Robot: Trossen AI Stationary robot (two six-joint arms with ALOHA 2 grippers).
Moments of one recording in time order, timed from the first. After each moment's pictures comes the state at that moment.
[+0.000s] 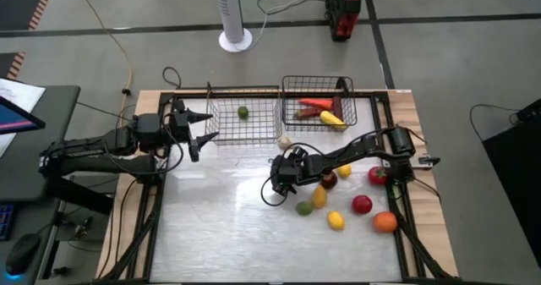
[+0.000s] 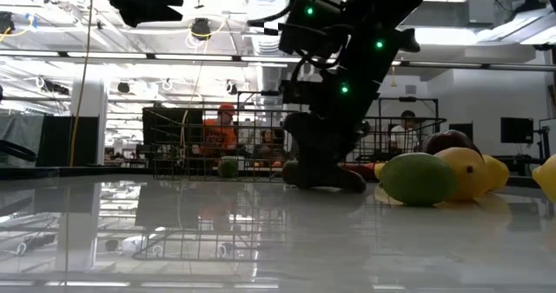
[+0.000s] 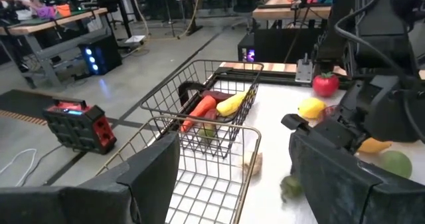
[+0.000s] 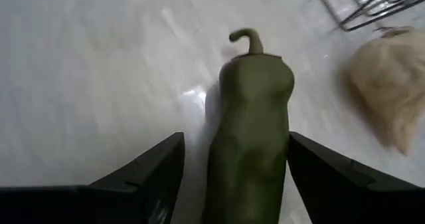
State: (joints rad) left arm 0.17 0.60 0.65 -0.23 -0.23 0.04; right arm 0.12 1.97 1.21 -0.39 0.44 0.50
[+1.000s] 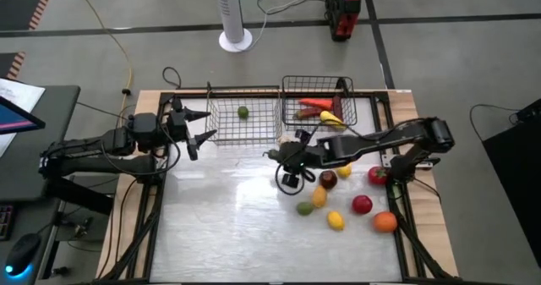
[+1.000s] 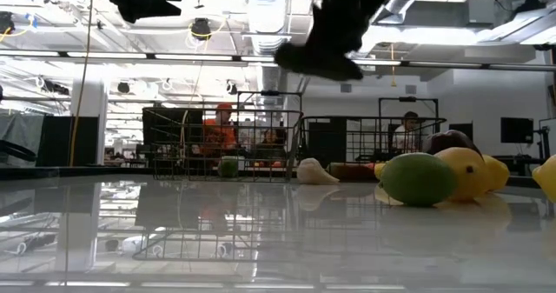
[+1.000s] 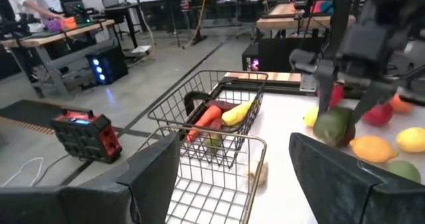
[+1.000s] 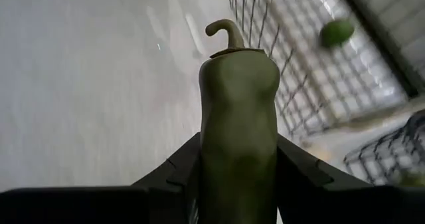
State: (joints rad) left arm 0.17 0.58 0.65 -0.21 -0.25 0.07; right arm 0.10 1.60 1.26 -0.47 0.36 0.20
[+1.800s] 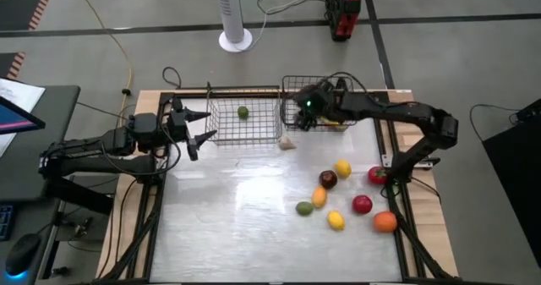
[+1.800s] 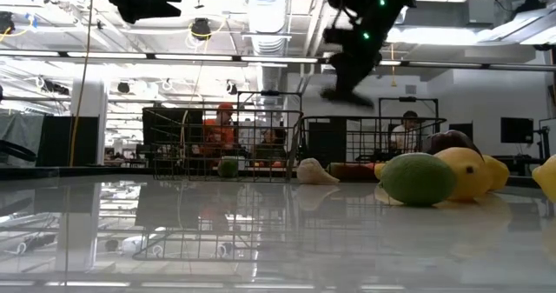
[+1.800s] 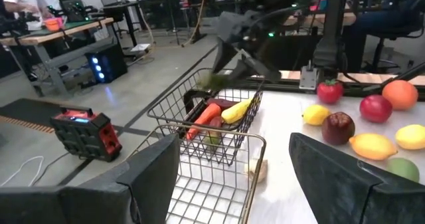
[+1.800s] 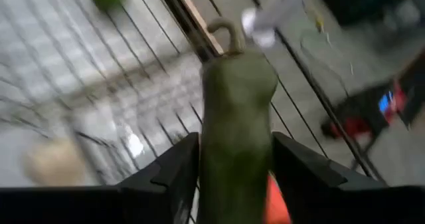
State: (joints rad) left arm 0.17 0.58 0.65 -0.22 -0.25 0.07; right arm -0.36 1.54 1.26 -0.59 0.48 -0.06
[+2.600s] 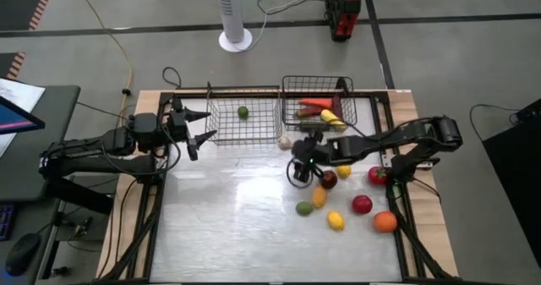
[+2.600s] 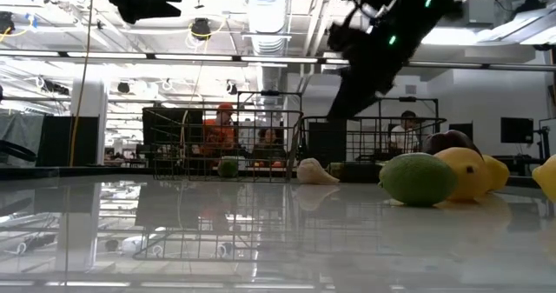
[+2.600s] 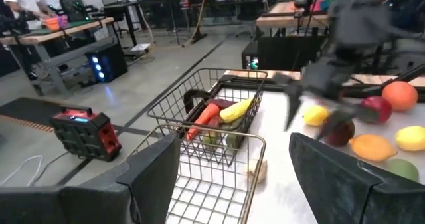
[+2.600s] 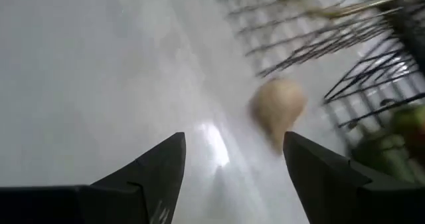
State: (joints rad) left arm 0.17 0.58 0.65 -0.22 -0.25 0.06; right arm 0.01 1.53 0.92 -0.25 0.38 0.22
